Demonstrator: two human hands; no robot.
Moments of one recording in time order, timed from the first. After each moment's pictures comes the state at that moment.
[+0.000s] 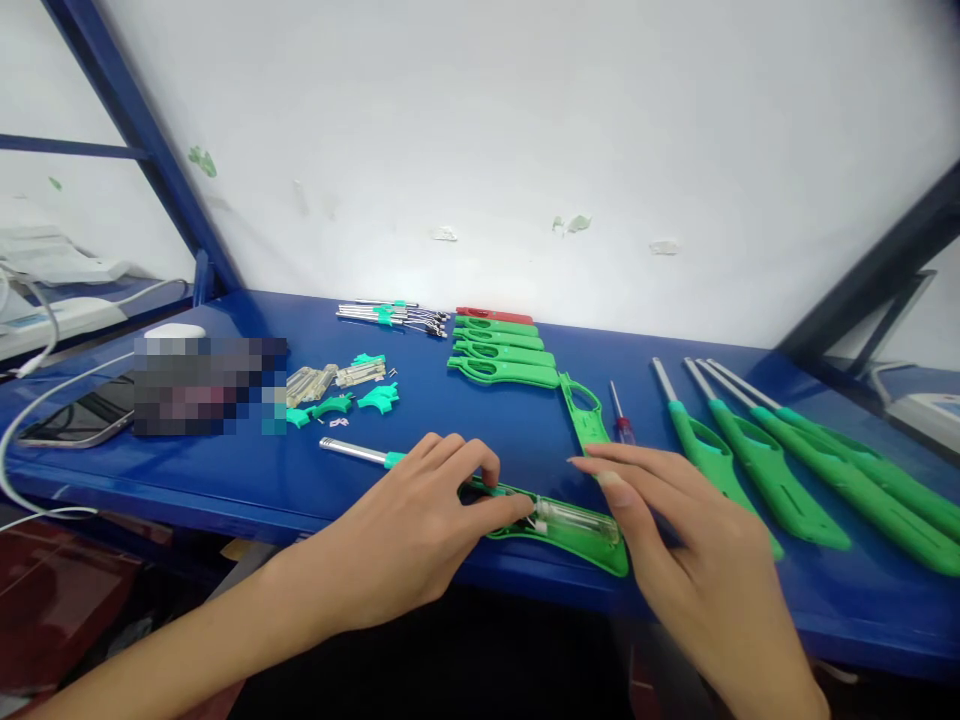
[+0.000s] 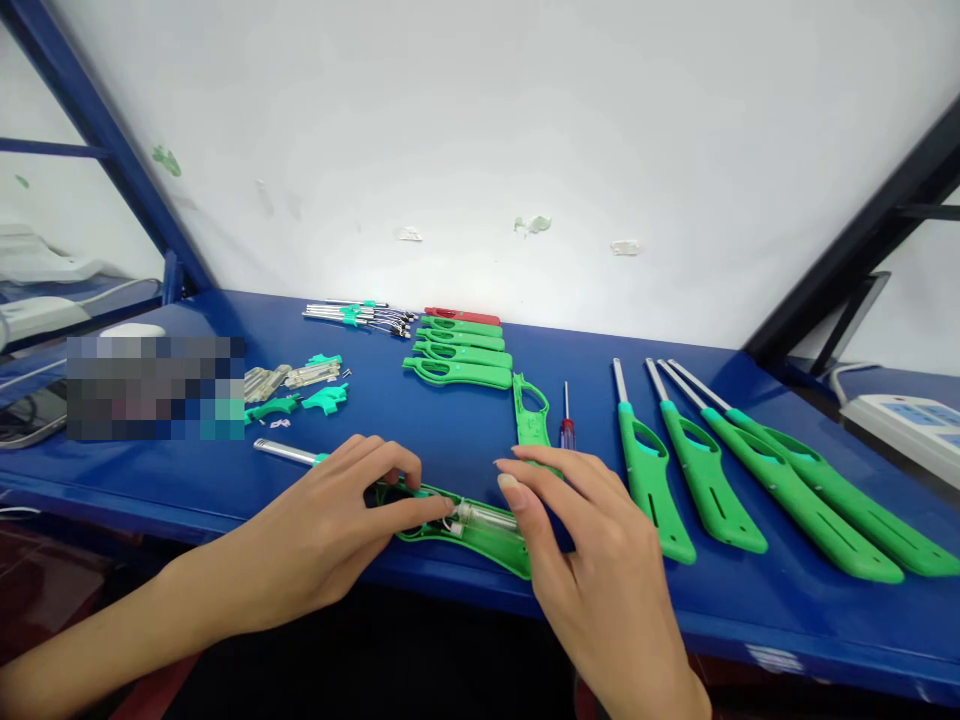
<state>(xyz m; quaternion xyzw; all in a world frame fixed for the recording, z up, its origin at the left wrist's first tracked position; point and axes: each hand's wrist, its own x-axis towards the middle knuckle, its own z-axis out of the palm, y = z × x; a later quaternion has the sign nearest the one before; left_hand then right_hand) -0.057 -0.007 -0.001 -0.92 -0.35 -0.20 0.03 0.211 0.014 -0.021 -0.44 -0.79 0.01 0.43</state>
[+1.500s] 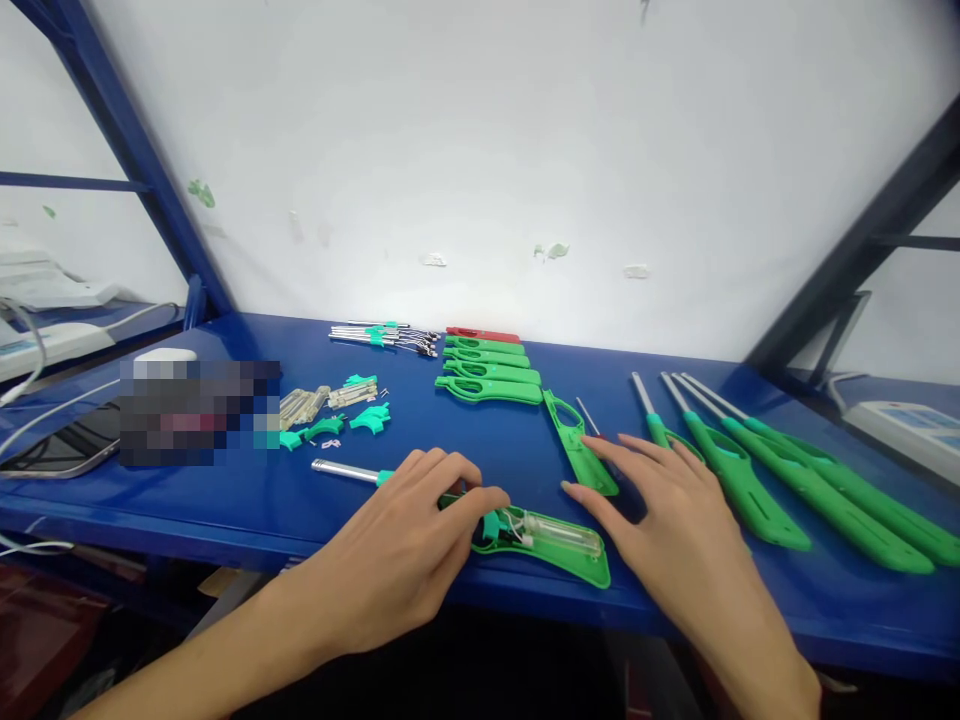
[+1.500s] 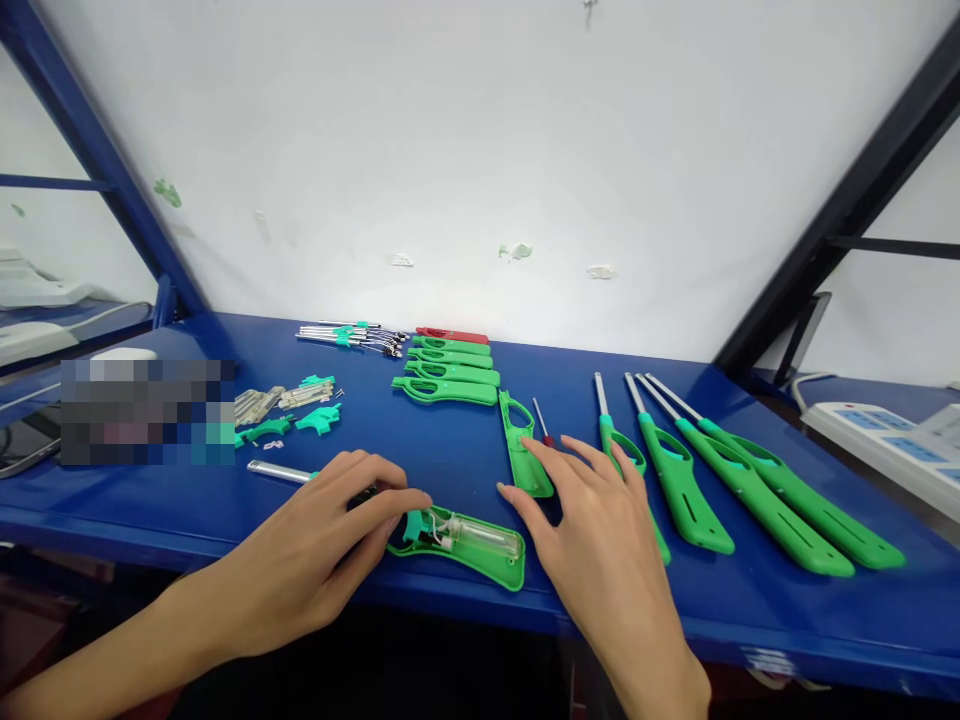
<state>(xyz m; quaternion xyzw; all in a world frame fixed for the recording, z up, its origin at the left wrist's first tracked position) -0.056 -0.010 -0.004 -0.90 -0.37 -0.25 0.00 0.228 0.043 -0.037 -0.49 -0.79 -0.15 0.34</state>
